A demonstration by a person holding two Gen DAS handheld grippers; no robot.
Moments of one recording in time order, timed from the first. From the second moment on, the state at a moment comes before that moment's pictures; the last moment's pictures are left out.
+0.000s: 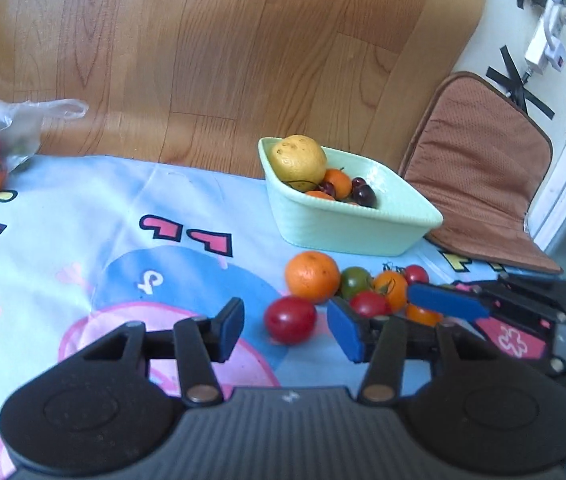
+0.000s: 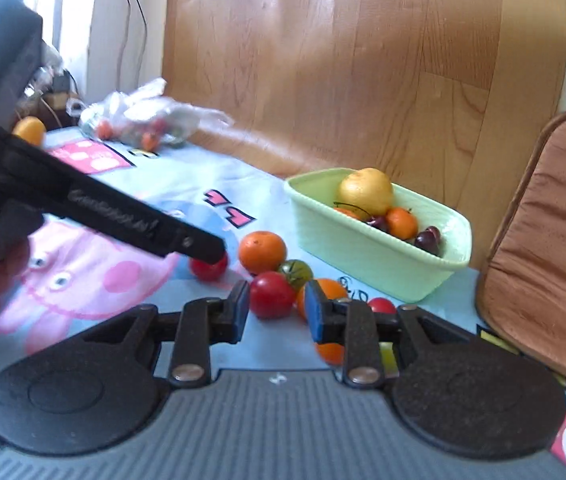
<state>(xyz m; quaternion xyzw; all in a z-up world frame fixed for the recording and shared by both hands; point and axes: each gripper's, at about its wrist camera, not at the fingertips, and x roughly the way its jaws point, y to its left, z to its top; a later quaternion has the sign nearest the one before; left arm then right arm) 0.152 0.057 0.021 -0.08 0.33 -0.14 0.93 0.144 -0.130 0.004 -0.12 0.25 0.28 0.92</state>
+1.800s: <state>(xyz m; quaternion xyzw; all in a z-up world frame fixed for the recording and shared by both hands) 0.017 -0.005 0.014 0.02 0.32 -0.20 0.92 0.030 -0.186 0.003 -0.05 0.30 0.27 0.92</state>
